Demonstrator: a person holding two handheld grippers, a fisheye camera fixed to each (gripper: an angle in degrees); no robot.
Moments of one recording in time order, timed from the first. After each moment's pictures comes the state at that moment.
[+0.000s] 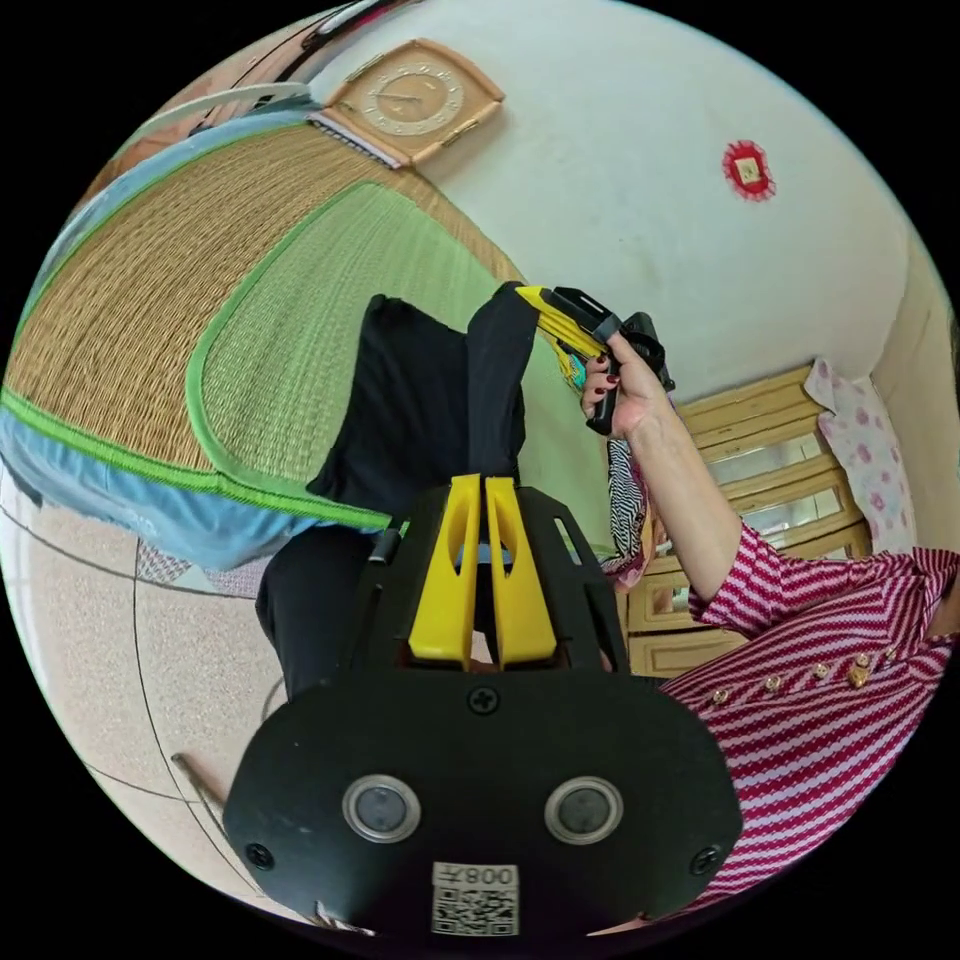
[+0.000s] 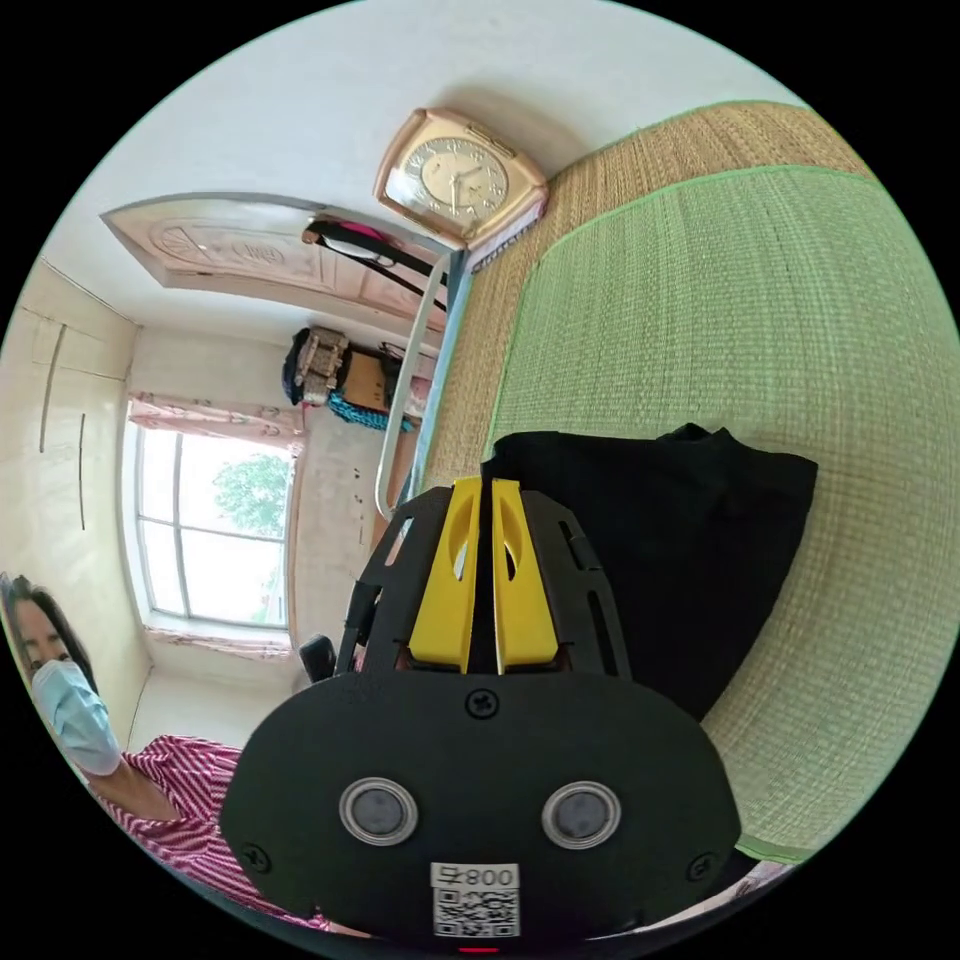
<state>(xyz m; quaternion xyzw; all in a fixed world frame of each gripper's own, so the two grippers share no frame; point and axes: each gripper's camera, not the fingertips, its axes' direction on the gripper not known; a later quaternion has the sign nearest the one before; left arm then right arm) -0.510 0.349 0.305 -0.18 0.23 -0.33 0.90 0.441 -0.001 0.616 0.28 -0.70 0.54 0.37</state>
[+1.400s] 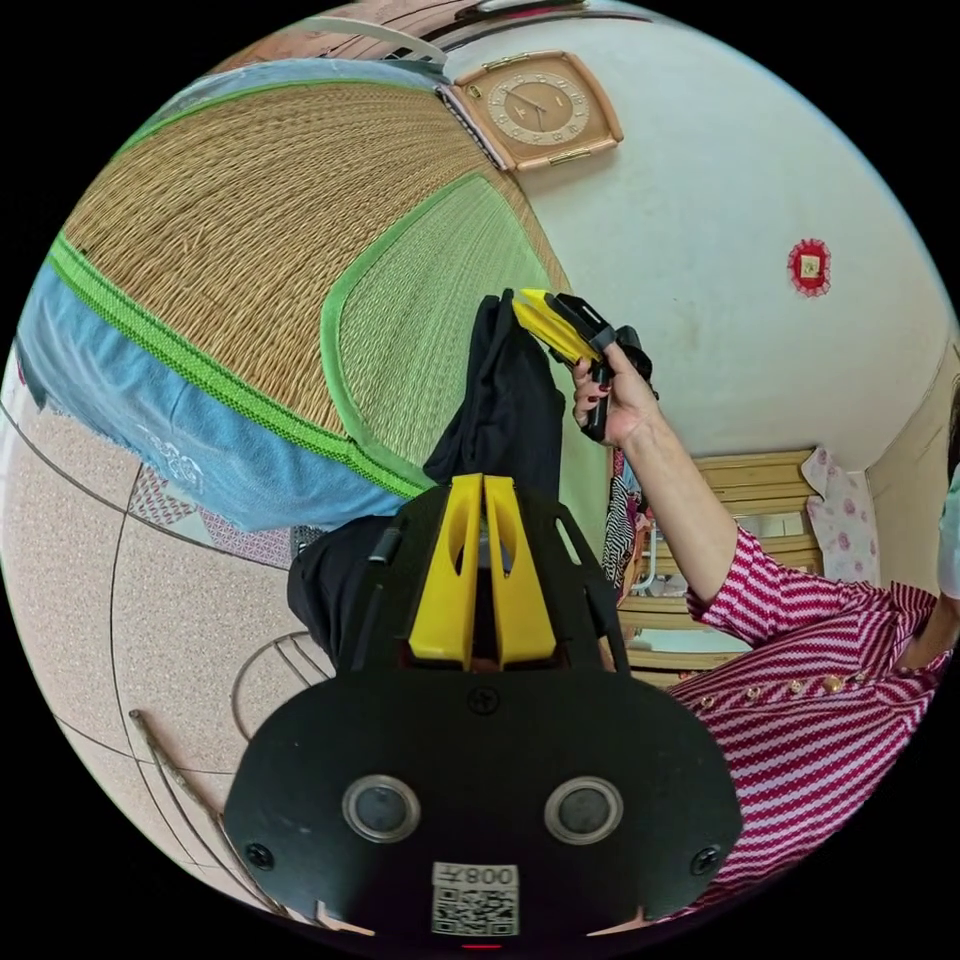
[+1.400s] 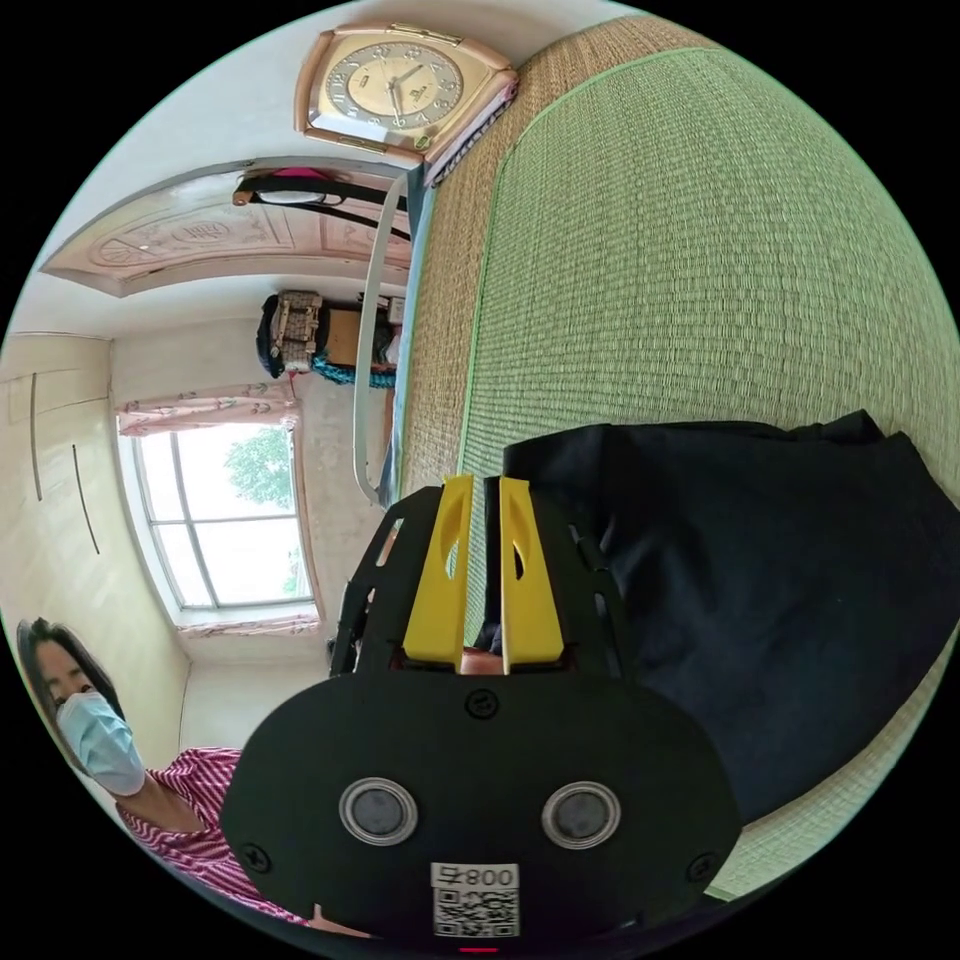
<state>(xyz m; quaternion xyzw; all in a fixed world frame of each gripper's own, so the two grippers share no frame) -0.705 0.406 0.274 -0.18 0.24 -0.42 0.86 0.386 -0.160 0.646 0.23 -0.77 0.48 0.36</state>
